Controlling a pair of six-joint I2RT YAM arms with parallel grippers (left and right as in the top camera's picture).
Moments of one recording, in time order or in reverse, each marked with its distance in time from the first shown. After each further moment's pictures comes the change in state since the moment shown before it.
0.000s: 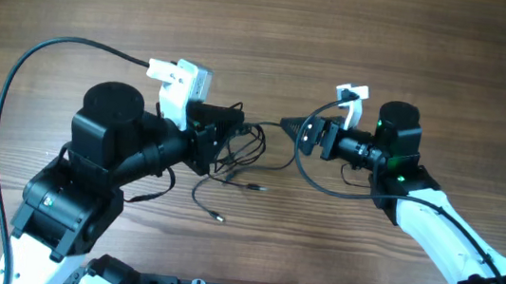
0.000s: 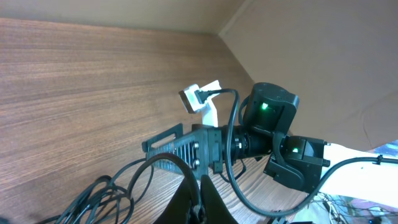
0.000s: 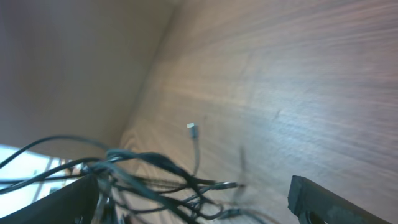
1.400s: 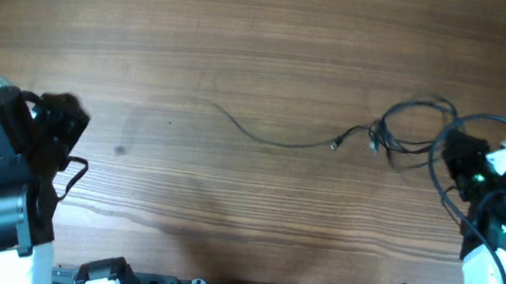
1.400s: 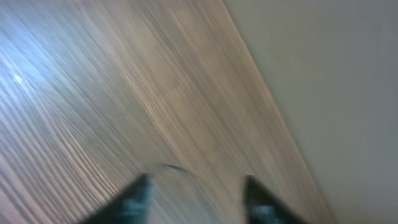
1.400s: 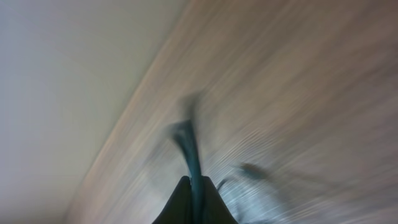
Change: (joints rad) left arm 0.684 -0.043 0.002 -0.323 -0.406 -0.438; right arm -0.683 -0.394 0.002 -0.513 0.305 0.092
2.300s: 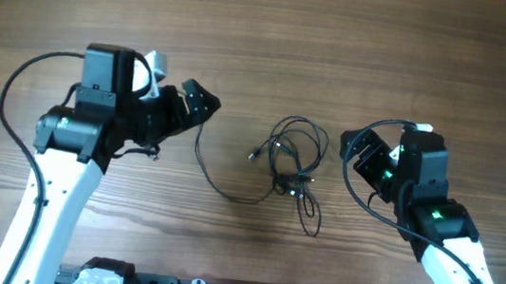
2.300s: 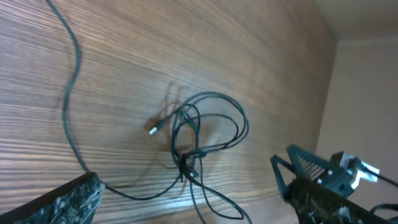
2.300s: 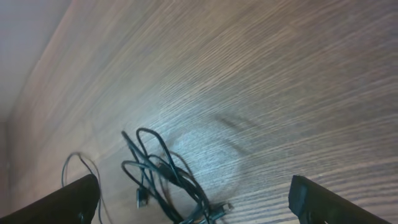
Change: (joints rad) left arm -0.391 0.335 0.000 0.060 0.446 0.207; right arm 0.614 0.016 0.000 -0.193 0.376 0.148
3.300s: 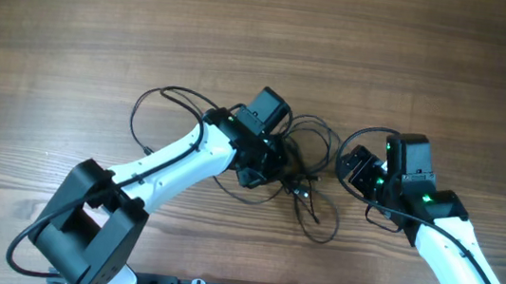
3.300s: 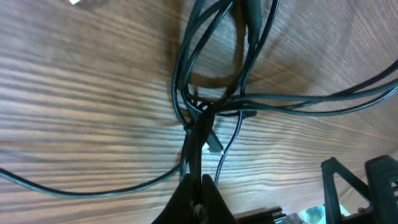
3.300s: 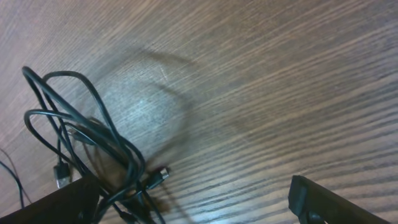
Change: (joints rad) left arm -0.544 0.509 0.004 0.201 -0.113 -0.500; right arm 0.000 0.132 0.000 -0.157 0.031 -0.061
